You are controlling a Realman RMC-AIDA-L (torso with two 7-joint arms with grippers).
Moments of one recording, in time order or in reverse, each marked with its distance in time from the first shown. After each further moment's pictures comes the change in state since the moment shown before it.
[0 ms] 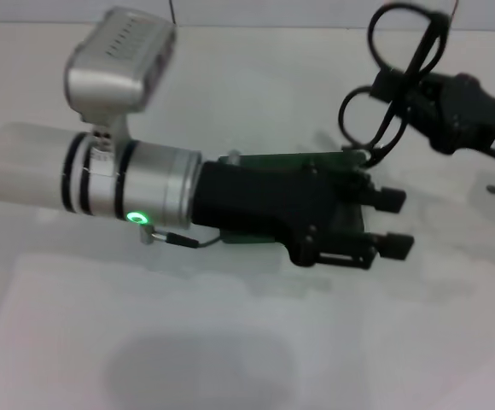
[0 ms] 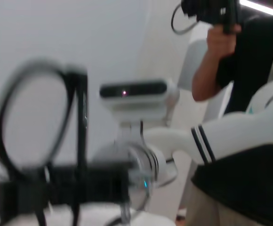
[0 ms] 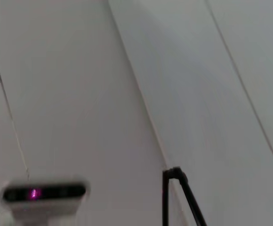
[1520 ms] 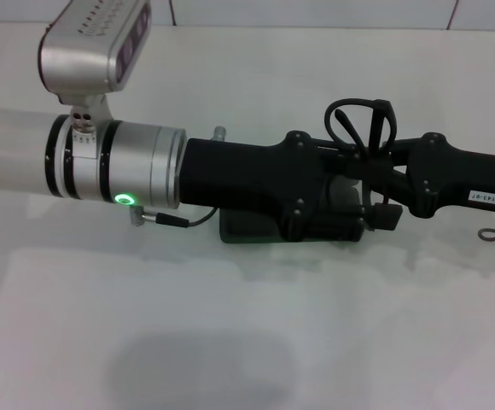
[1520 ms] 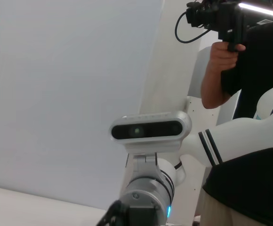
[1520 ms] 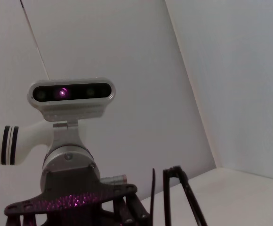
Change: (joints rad) left arm 0.003 0.010 -0.060 0.023 0.011 0.006 0.012; right arm 0.029 -0.032 -0.062 -0.012 -0.182 0.024 0.044
